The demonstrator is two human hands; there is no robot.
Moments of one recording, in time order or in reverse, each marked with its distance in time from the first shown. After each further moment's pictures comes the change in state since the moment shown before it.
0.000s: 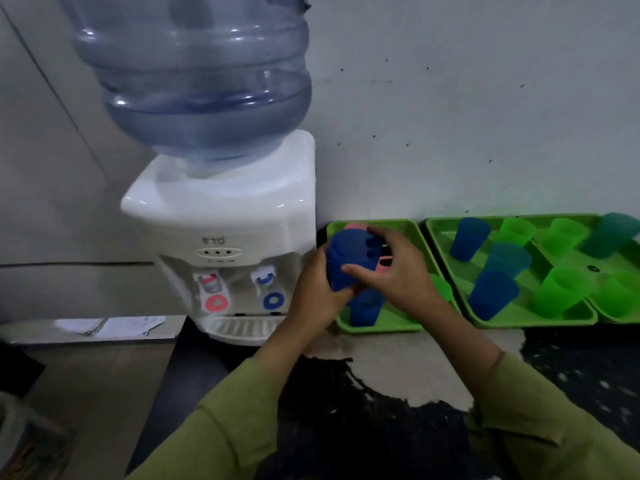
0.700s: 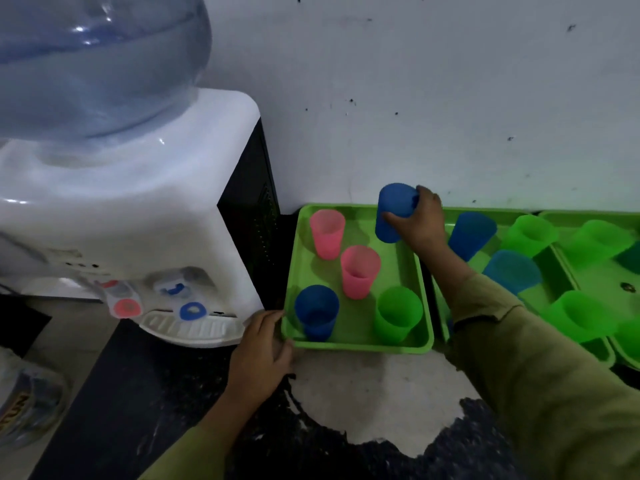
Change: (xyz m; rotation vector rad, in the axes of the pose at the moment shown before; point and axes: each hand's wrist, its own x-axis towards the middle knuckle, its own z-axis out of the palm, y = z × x) left_hand -0.038 -0.103 0.065 0.640 0.076 -0.234; right_hand 0.156 0.194 -0.036 -0.130 0.076 0.269
